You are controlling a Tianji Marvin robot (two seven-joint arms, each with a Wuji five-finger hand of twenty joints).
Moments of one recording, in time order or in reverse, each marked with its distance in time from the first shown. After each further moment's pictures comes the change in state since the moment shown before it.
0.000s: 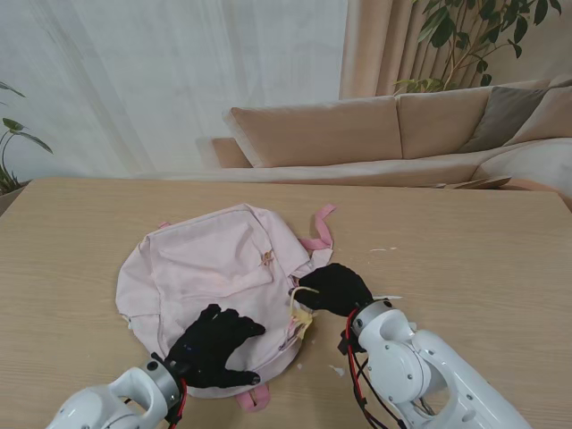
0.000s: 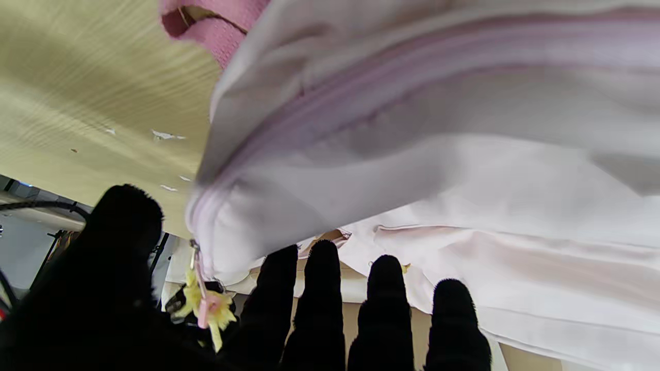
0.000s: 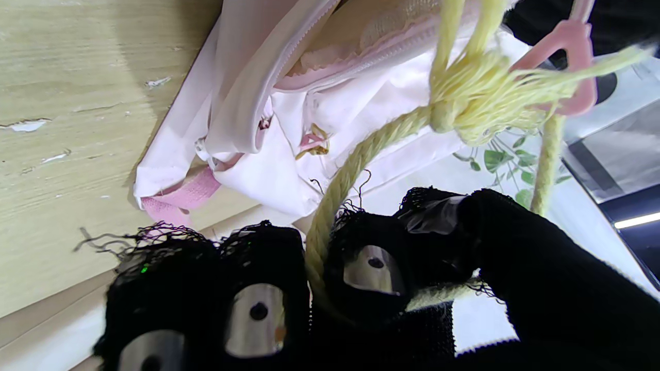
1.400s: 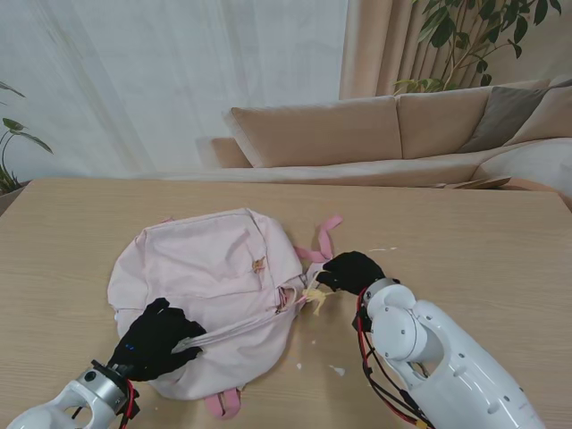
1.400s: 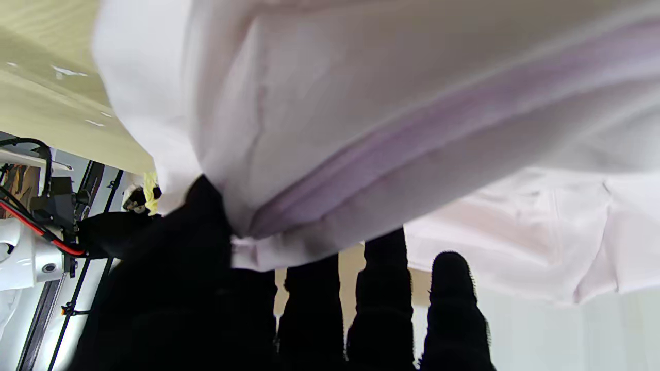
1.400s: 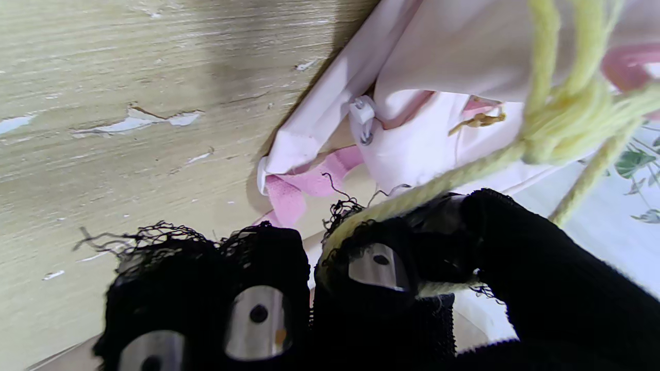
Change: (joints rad) left arm 0.130 -0.048 -0.267 0.097 -0.029 -0.179 0.287; right arm 0.161 -0.009 -0.018 0.185 0.060 0.163 0.065; left_hand 0.388 -0.059 0.034 -0.037 0.391 -0.207 0.338 0.133 0.475 -0.040 0.079 0.157 0.256 0.036 0.268 0.072 0.139 0.027 0.072 0.065; right_hand 0.000 0.000 0.003 0.000 0.000 -0.002 0.000 0.001 0.000 -0.016 -0.015 -0.003 0.000 0.000 0.009 0.000 0.001 0.000 0.000 0.002
